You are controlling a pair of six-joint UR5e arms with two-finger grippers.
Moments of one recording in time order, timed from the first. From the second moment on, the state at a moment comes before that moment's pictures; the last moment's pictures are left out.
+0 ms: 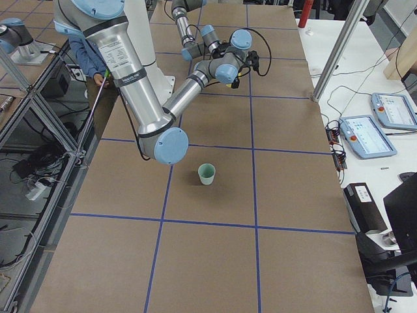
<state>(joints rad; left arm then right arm) -0.38 -2.25 -1.39 -2.82 -1.42 -0.41 0.83 -1.06 1.84 -1.32 2.38 1.00</state>
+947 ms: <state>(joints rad) -0.34 -2.26 -1.41 -2.80 -1.46 -0.41 0.80 -1.06 1.84 -1.32 2.37 1.00</state>
